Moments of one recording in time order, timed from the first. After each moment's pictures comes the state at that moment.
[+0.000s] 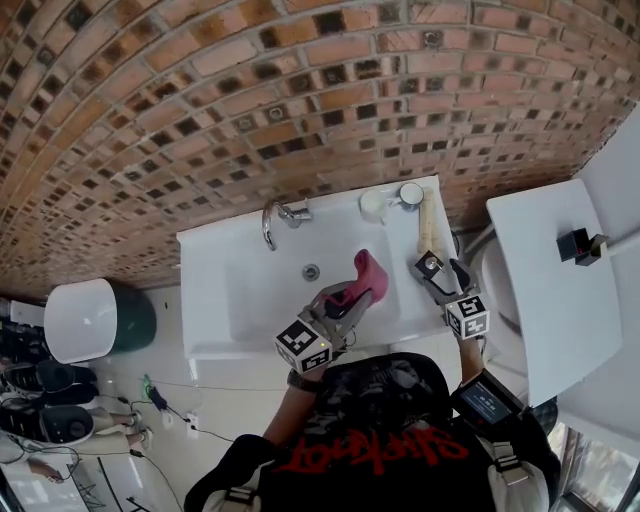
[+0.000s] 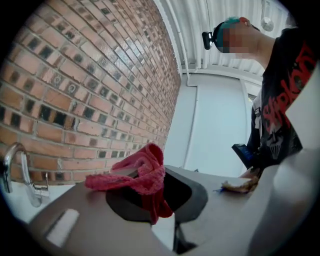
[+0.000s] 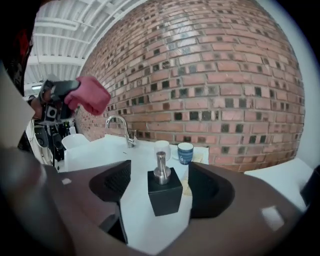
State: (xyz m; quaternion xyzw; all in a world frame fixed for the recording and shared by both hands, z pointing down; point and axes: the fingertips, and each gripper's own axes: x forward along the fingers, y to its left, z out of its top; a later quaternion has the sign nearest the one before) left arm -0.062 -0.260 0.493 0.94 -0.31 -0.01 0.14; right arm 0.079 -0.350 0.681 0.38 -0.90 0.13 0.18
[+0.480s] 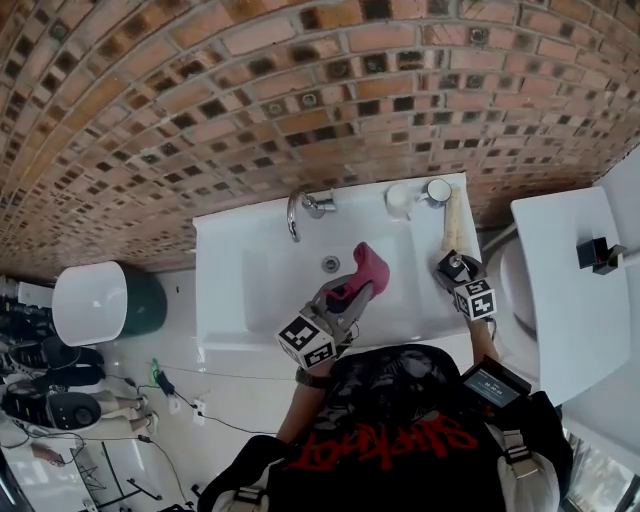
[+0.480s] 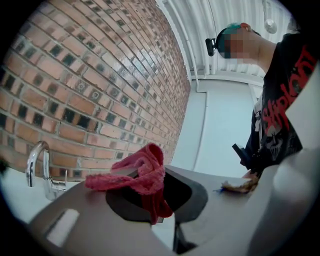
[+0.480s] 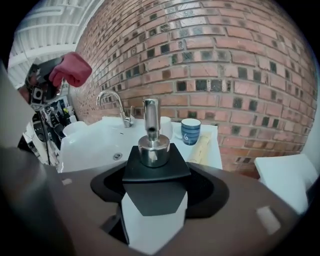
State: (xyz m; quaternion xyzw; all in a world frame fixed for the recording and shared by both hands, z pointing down) left arm -0.120 -0.274 0.500 0.92 -0.36 -0.04 0.16; right arm 0.054 -0.380 0.760 0.35 -0.87 0.18 0.28
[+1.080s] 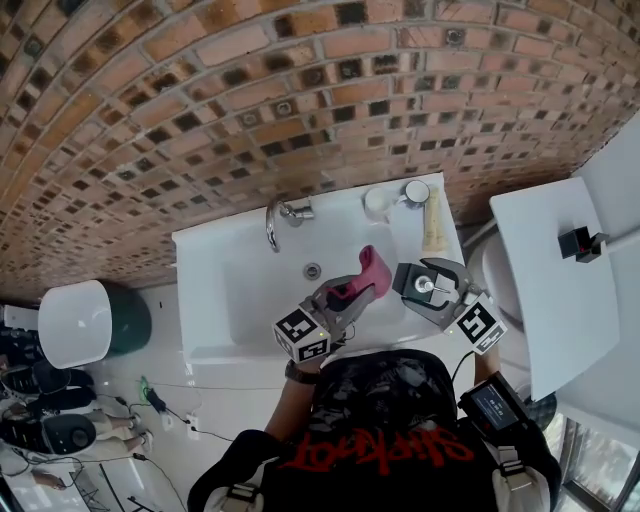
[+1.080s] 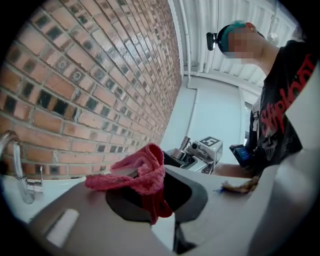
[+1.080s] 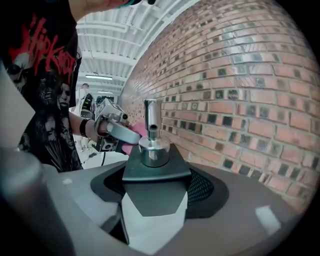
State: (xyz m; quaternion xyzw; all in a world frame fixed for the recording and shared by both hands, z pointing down) left arm -0.089 -0.281 0.507 0.95 -0.26 -0.02 0.17; right arm -0.033 -0.298 0.522 0.17 -0.97 -0.03 0.20
